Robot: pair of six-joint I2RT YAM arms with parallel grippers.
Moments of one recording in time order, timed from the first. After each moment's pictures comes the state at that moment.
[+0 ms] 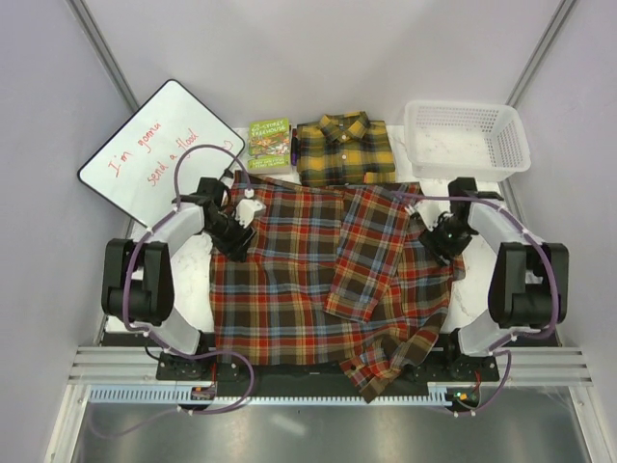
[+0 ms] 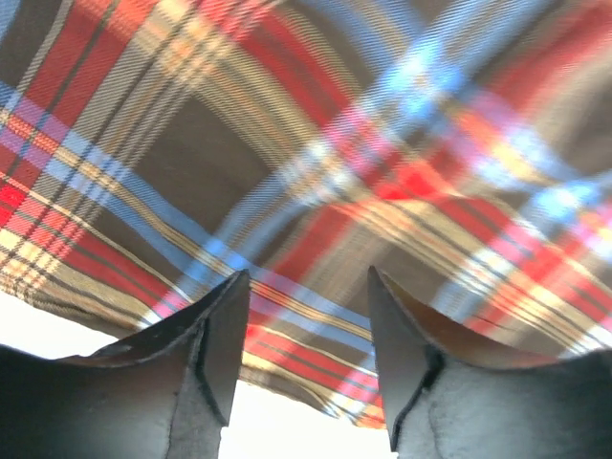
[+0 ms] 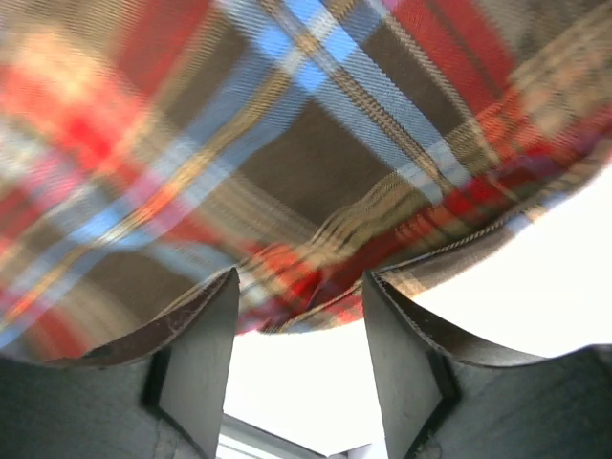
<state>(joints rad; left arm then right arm) -0.12 1.65 1.03 -0.72 0.36 0.69 -0.04 1.63 1.02 -0.86 -0.12 -0.83</state>
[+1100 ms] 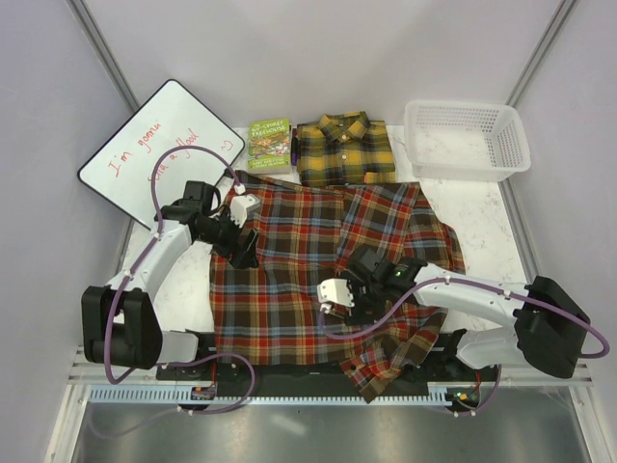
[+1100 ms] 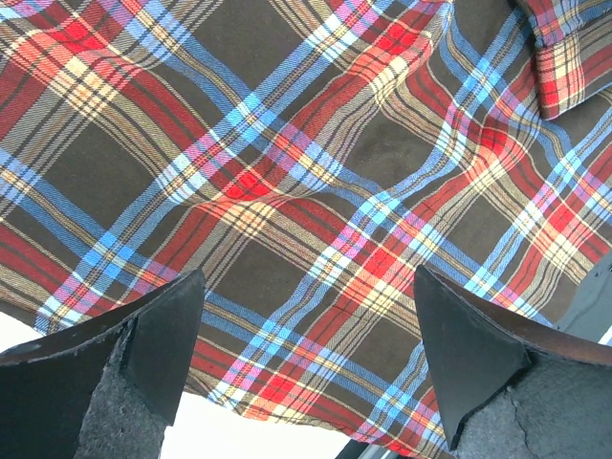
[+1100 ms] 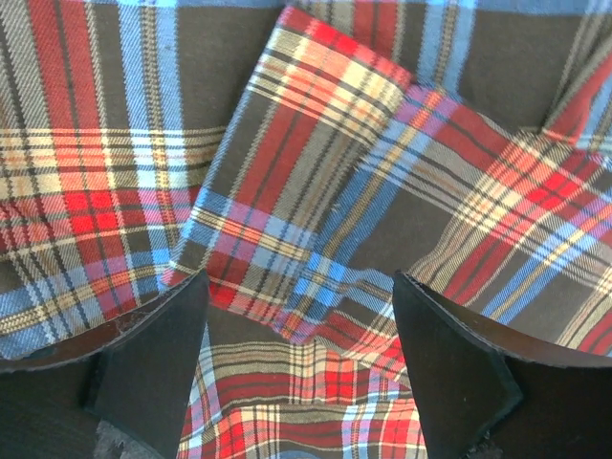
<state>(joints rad) -0.12 1.35 0.96 -0.80 0.59 0.54 0.95 1.31 0.74 -0.58 -0.15 -0.74</state>
